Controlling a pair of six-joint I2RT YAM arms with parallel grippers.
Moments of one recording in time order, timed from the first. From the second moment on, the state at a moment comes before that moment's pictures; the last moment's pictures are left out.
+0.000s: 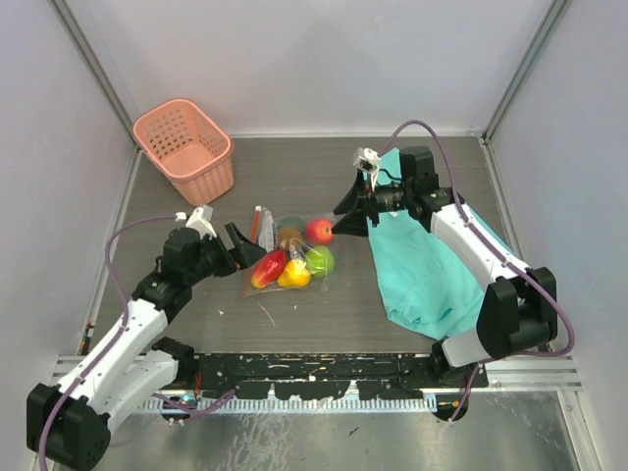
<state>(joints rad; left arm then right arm) -0.36 0.78 0.51 -0.17 0.23 -0.74 0.30 1.45 1.16 -0.30 -1.17 -0.25</state>
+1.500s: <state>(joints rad) -0.14 1.70 0.85 0.12 0.52 -0.60 0.30 1.47 1.15 -0.37 -1.14 -0.28</state>
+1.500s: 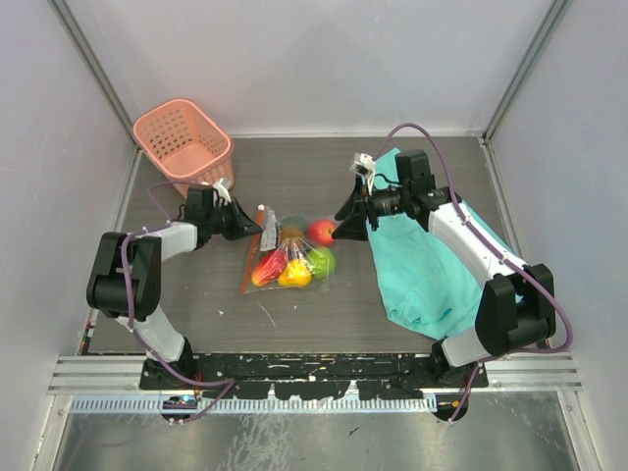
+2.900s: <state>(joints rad) -0.60 1.19 1.11 -0.26 0.54 0.10 0.30 1.33 0.82 0.52 -1.21 0.06</state>
